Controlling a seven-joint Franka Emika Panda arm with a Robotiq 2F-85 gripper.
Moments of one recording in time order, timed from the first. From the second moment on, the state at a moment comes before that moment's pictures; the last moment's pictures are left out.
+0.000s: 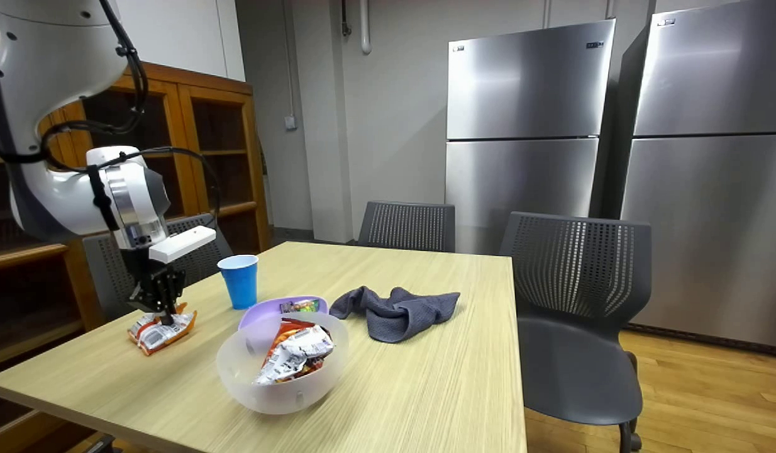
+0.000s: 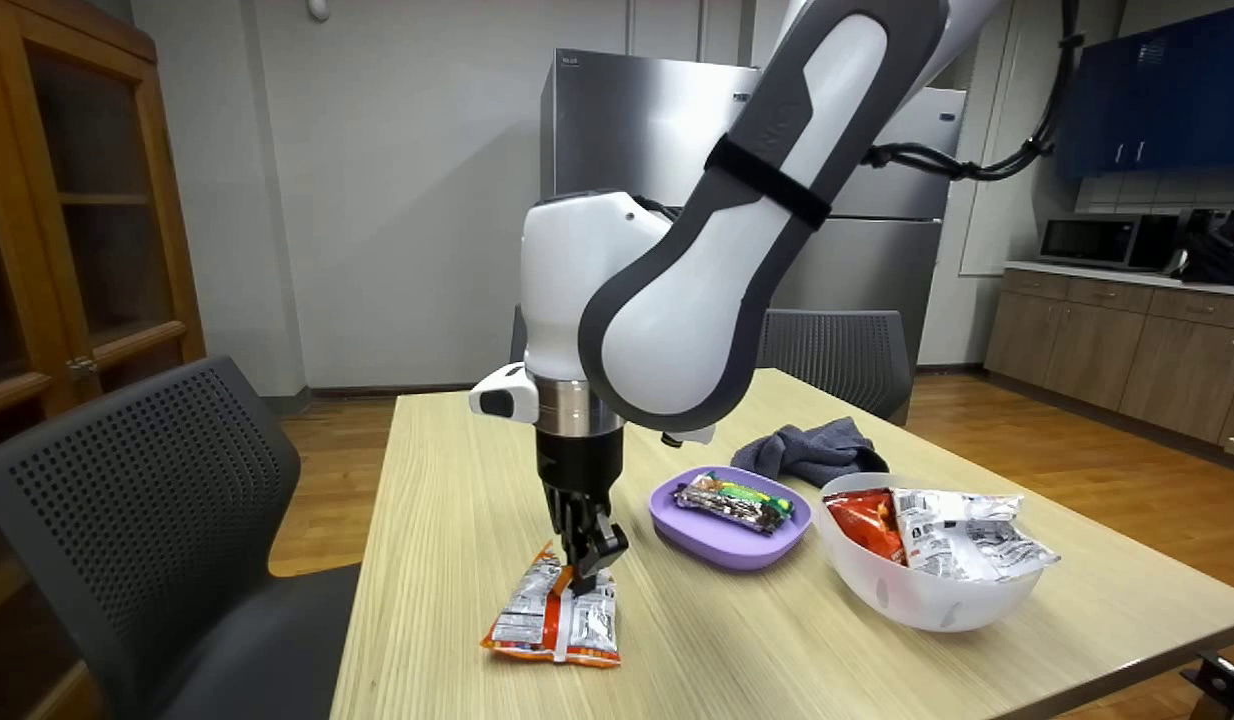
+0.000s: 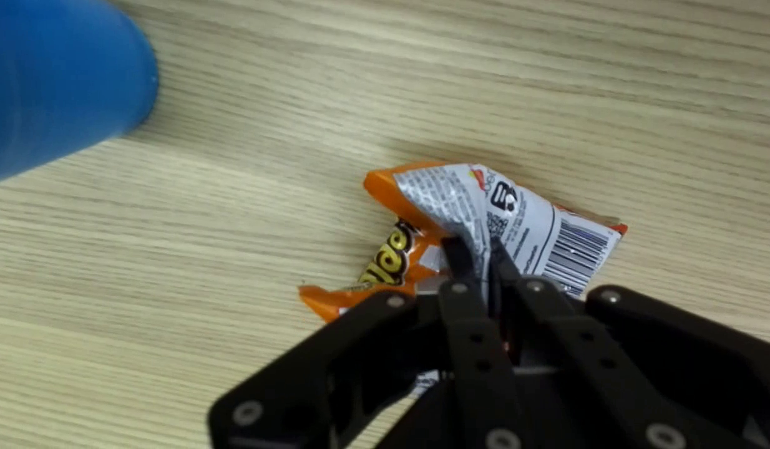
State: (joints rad) arm 0.26 0.59 0.25 -2.09 -0.48 2.67 -0.84
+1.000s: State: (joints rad) arm 0.24 0.48 0.26 -2.13 -0.39 2.65 -0.84
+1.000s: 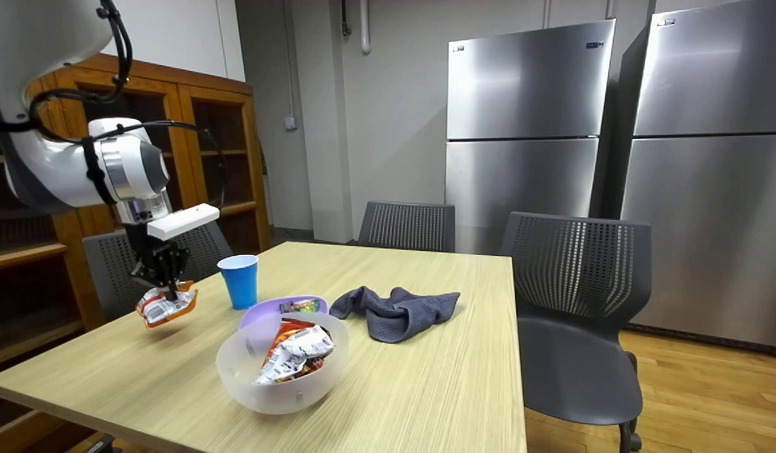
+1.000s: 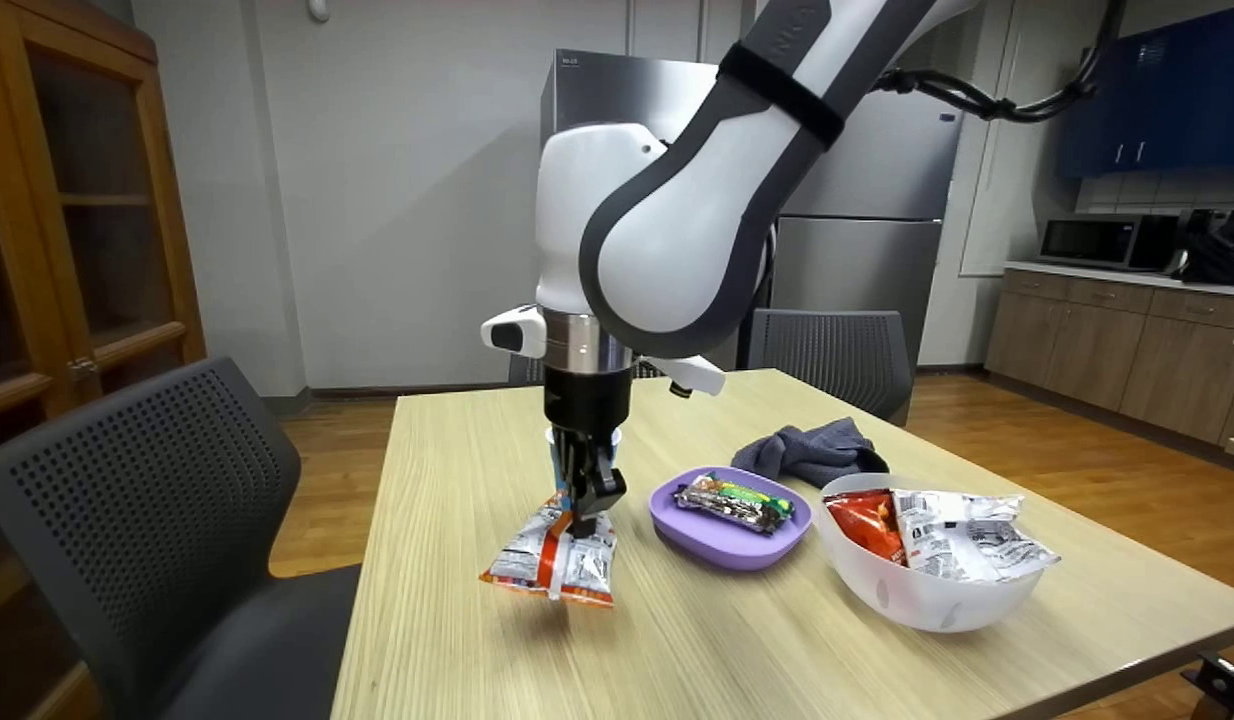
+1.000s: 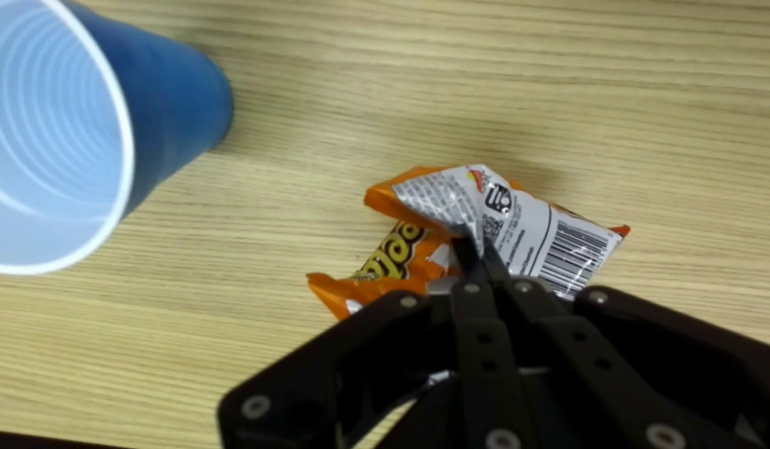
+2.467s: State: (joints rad) arm 0.15 -0.03 0.20 -2.49 -0.14 2.64 -0.82
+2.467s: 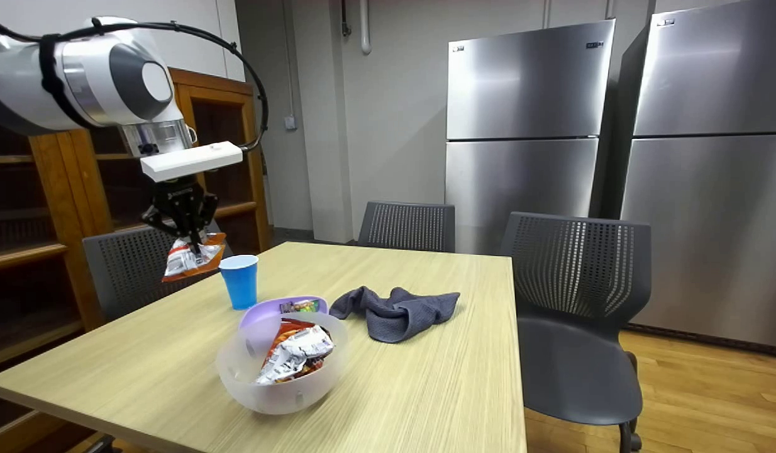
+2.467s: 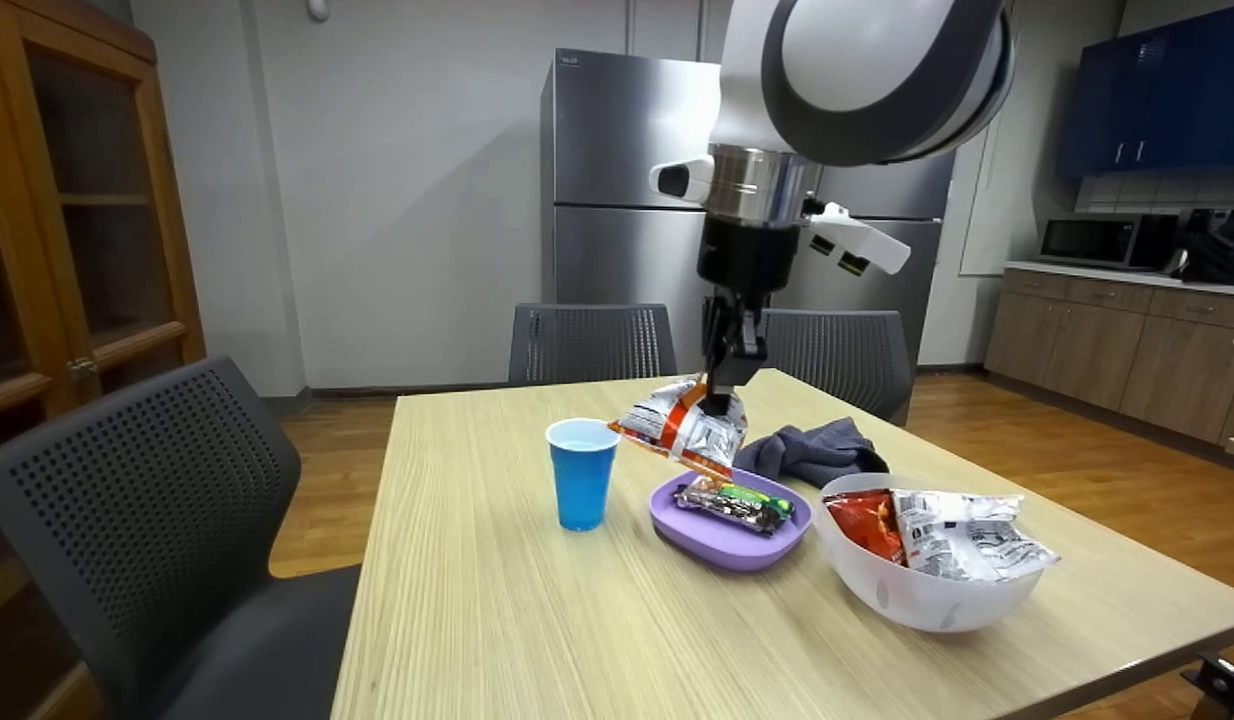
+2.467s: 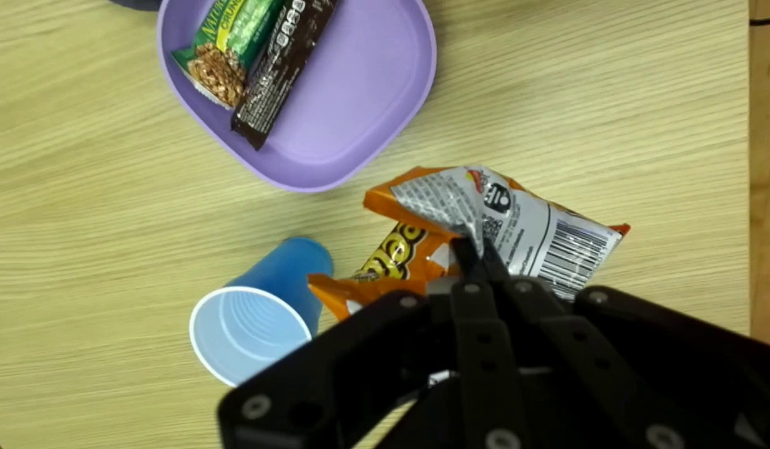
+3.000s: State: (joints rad) arm 0.15 -0.19 0.11 -2.68 -0.14 2.65 -0.76
